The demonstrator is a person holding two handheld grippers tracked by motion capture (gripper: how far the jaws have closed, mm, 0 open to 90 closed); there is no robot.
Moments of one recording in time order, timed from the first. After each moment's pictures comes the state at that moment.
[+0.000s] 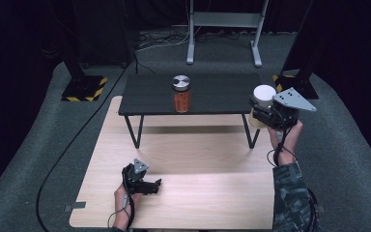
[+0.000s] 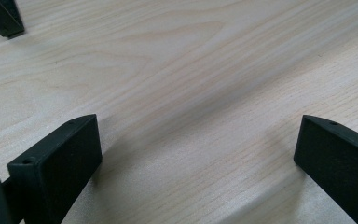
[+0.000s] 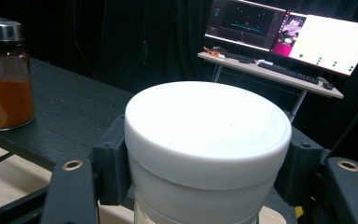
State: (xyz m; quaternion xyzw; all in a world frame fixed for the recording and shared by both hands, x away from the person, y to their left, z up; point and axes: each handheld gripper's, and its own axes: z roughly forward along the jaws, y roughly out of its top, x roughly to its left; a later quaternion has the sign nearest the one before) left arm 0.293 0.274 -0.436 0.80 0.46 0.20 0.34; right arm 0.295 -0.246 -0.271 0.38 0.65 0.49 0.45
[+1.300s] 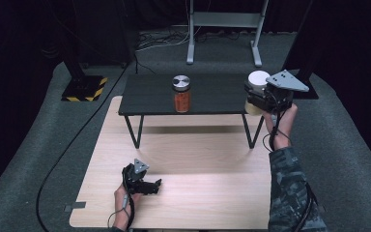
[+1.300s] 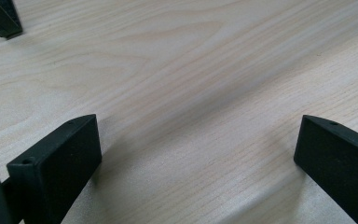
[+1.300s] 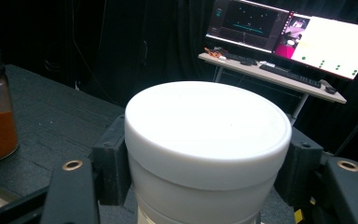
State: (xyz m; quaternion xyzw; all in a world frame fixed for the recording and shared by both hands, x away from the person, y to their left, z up) left arm 0.293 0.274 -0.436 0.80 0.46 0.20 0.34; right arm 0.328 -0.232 -0.244 0.37 0.65 0.48 0.45
